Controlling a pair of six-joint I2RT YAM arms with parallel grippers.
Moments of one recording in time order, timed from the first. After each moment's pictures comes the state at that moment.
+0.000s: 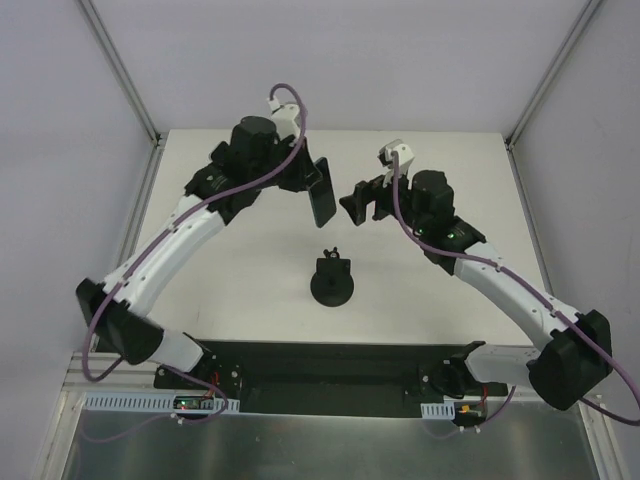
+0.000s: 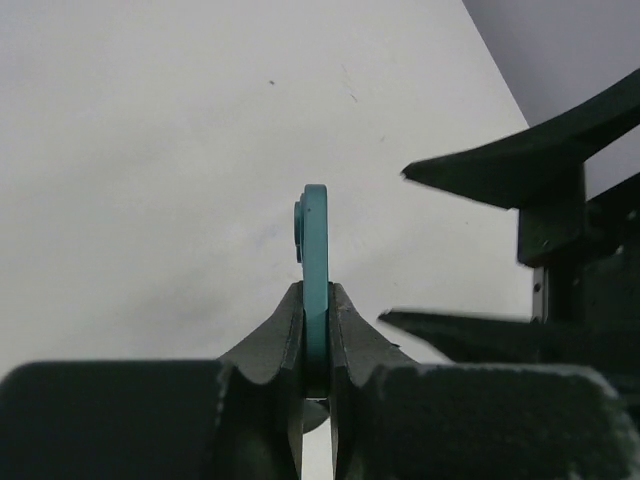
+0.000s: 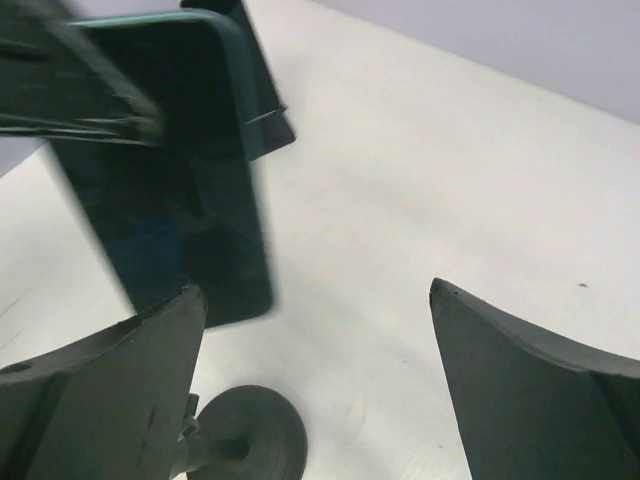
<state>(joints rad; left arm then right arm) -0.60 1.53 1.59 -0.52 0.22 -0.40 0.60 1.25 0.94 0.11 -0.20 0.09</state>
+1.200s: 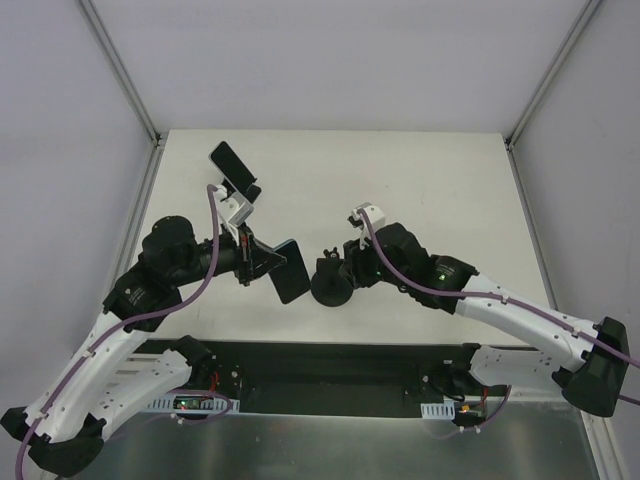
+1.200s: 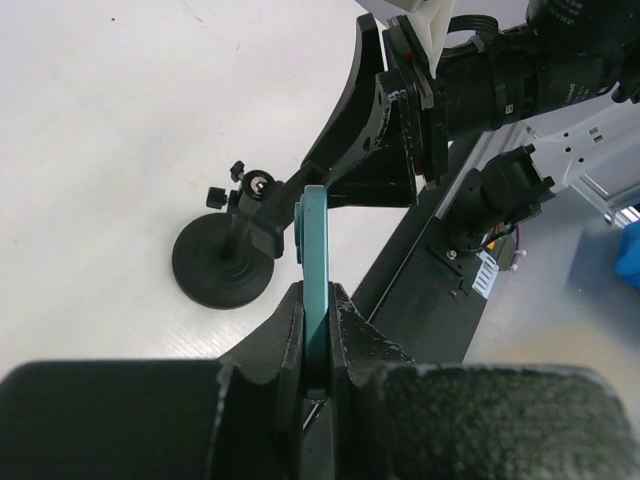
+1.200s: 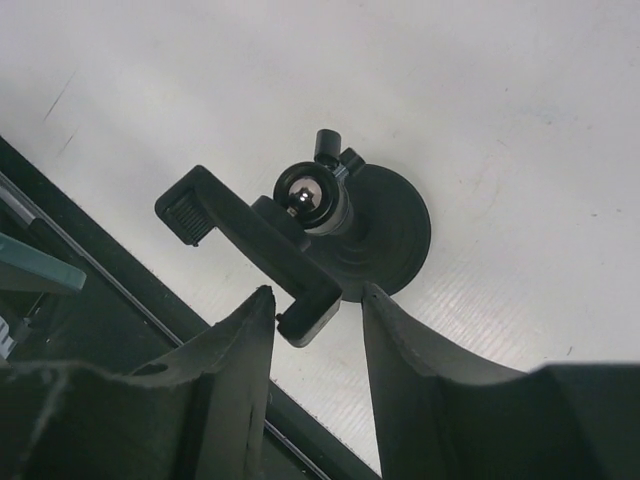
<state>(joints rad) -0.59 0.68 0.96 -0.52 0.49 -0.30 0.98 1.10 0.91 -0.42 0.11 0.33</state>
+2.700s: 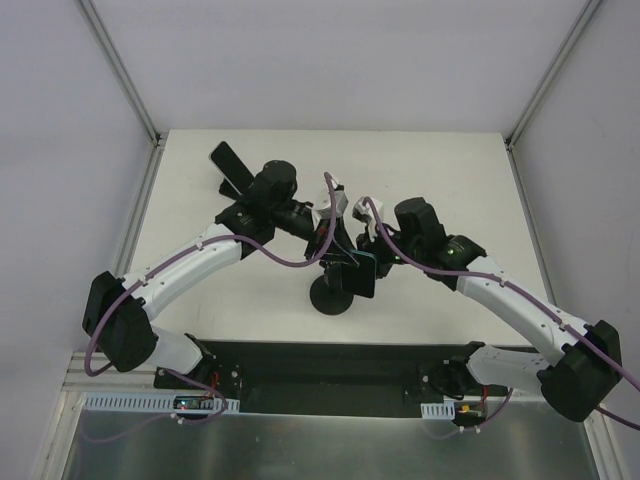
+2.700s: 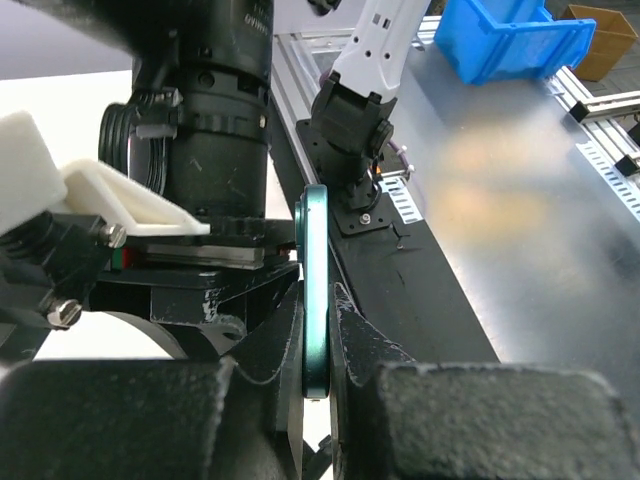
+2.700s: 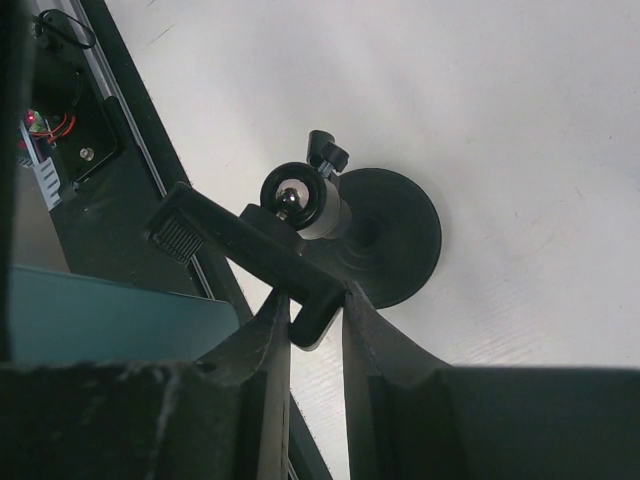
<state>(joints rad) -0.71 1.38 1.17 -0.06 1.23 0.08 0.69 1.16 0.93 -0.44 -0.49 -0.01</state>
